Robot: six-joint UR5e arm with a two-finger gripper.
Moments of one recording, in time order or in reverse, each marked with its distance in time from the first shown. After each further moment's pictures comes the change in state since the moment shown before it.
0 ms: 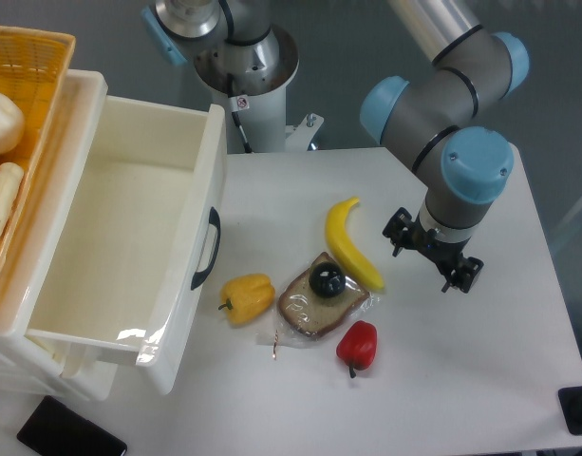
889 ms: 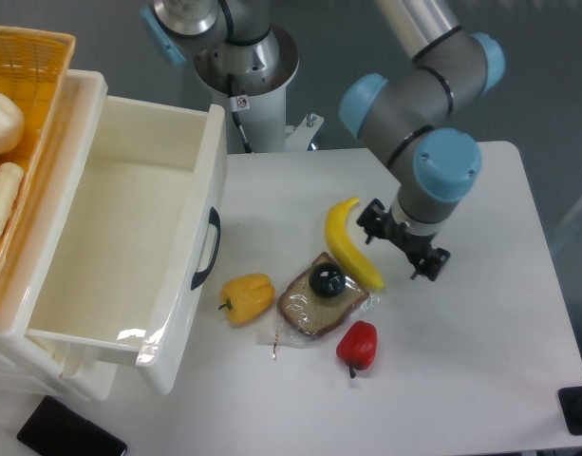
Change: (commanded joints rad) arm -0.035 0.092 -0.212 0.002 -0.037 -0.122
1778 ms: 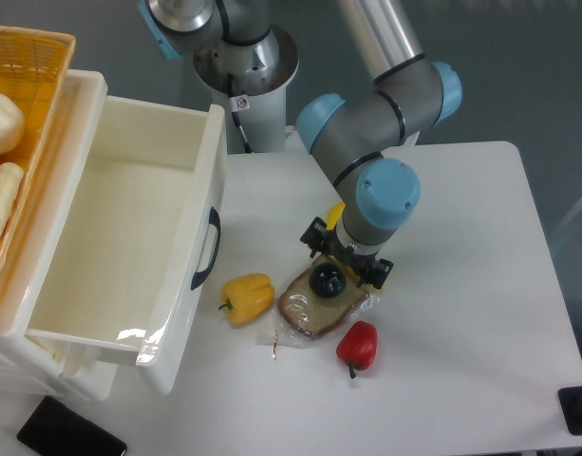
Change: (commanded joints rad) arm -0.112 -0.077 0.023 0.018 -0.043 -0.210
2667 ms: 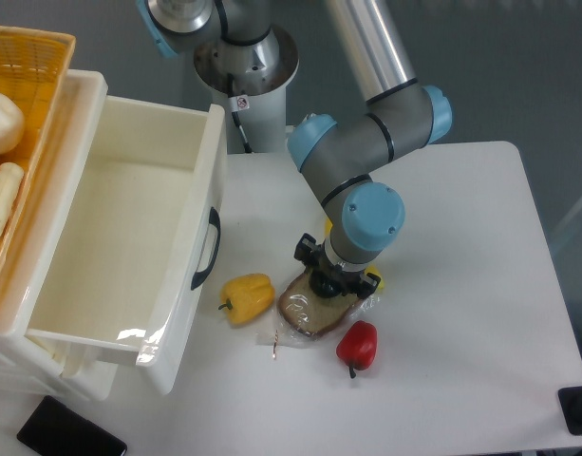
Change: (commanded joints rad) arm -0.003 -0.029 0.005 0.005 0.021 -0.002
